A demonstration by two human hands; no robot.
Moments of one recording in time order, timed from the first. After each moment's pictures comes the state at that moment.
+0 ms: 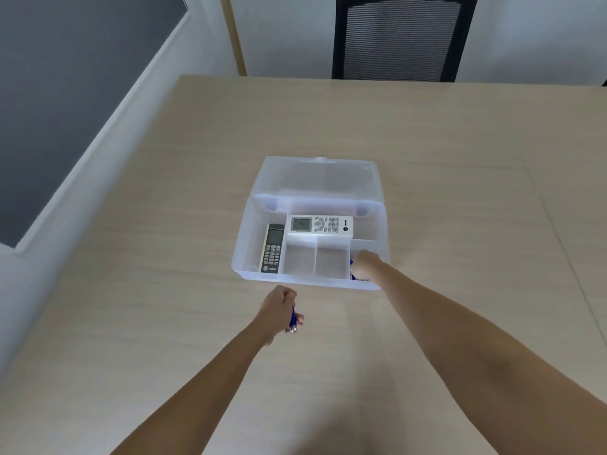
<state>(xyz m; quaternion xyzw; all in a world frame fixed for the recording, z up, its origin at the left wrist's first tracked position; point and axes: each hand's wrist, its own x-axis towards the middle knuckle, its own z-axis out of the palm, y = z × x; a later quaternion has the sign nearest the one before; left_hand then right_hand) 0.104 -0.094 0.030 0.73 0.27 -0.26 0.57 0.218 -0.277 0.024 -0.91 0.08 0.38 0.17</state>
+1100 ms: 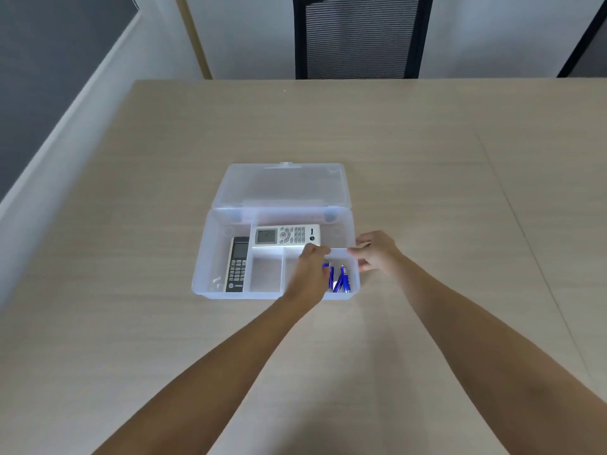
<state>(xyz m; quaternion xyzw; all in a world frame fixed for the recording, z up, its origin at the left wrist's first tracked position) 0.198 -0.126 0.049 0.92 0.03 -0.07 0.37 0.282 -0.282 0.045 -0.76 0.19 0.28 0.55</state>
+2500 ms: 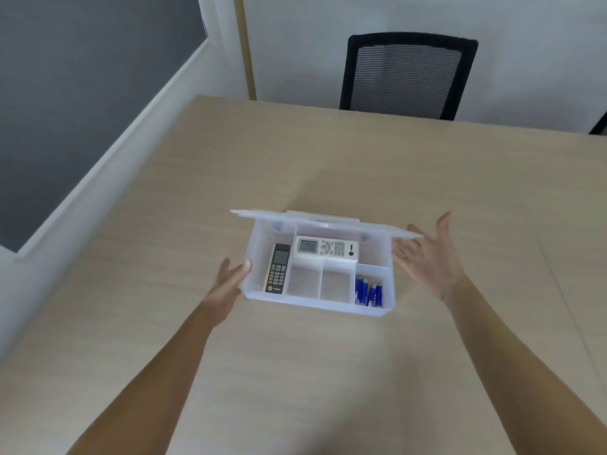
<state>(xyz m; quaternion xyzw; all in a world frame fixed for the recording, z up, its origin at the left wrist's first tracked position) 0.140 0.011 0.044 0.65 0.26 -0.15 0.70 0.226 -0.358 0.114 -0.51 0.15 0.22 0.82</state>
